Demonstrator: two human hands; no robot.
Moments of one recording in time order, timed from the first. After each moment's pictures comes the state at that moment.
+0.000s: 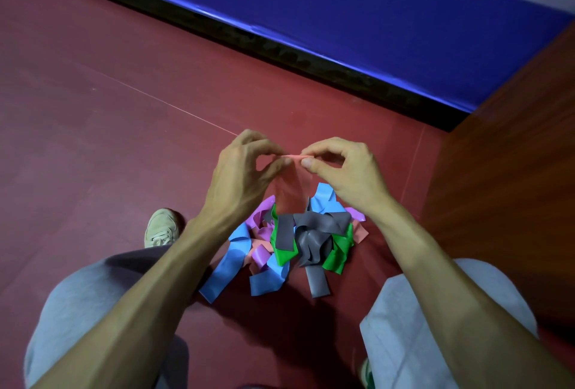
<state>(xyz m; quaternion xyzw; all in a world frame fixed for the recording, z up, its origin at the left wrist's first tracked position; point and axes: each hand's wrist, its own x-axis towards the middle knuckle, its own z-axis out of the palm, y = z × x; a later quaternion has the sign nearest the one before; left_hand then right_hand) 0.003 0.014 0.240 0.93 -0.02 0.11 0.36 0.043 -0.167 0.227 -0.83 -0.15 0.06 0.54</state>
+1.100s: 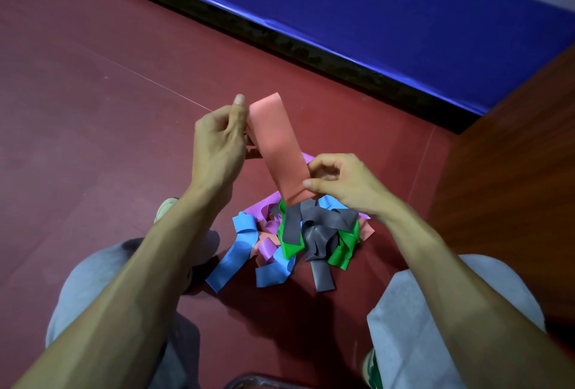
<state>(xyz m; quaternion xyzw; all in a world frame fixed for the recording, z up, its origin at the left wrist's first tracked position) 0.003 0.036 0.266 0.70 0.18 0.13 0.67 0.035 -0.153 0.214 -0.78 -0.15 0.26 0.55</state>
